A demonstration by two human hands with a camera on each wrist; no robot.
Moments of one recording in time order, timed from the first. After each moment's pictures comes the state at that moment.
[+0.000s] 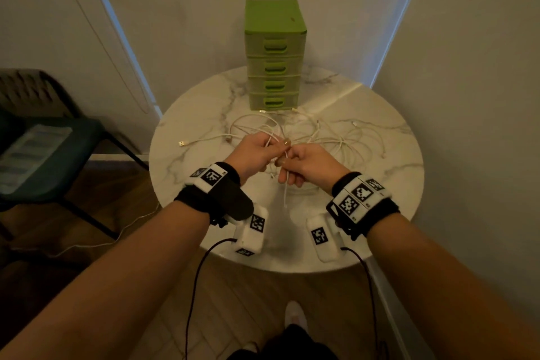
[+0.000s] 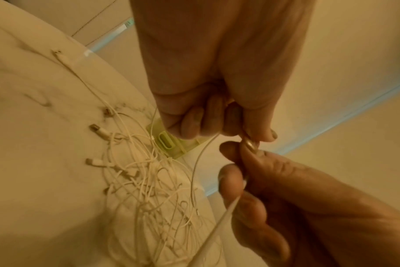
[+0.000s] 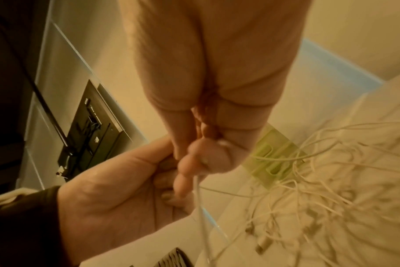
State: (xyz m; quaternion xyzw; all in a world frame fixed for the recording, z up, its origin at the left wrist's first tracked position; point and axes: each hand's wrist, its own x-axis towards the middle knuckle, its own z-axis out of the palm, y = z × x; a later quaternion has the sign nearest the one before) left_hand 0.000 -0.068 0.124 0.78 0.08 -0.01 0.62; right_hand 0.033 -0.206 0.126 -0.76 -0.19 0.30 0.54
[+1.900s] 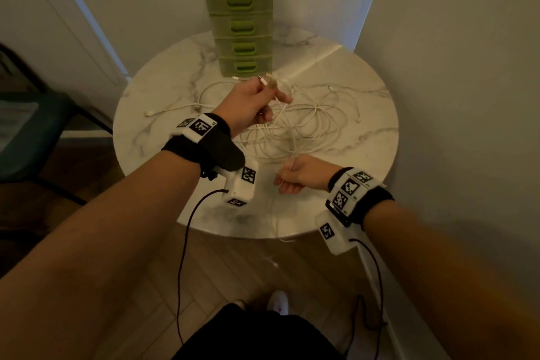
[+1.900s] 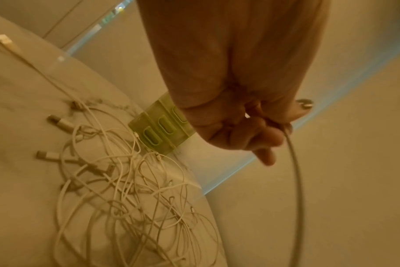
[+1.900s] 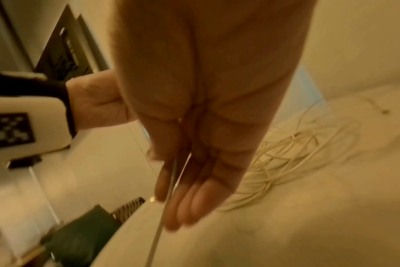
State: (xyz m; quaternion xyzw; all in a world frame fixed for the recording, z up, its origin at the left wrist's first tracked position) left_hand 0.031 -0.118 0.134 0.72 0.03 -0.02 0.69; right_hand 0.031 -0.284 0.064 -0.82 -0.24 0.39 0.35
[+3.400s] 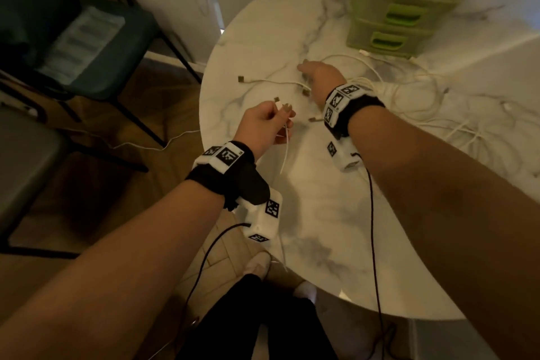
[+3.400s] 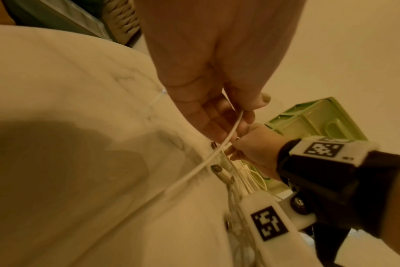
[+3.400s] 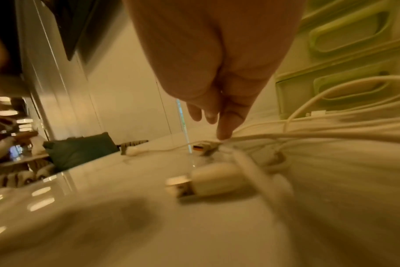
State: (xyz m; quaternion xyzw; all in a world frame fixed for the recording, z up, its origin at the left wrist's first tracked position) left_hand 0.015 0.053 0.020 0.62 0.33 0.08 0.70; right_hand 0.178 0.002 0.009 -0.89 -0.40 0.19 0.13
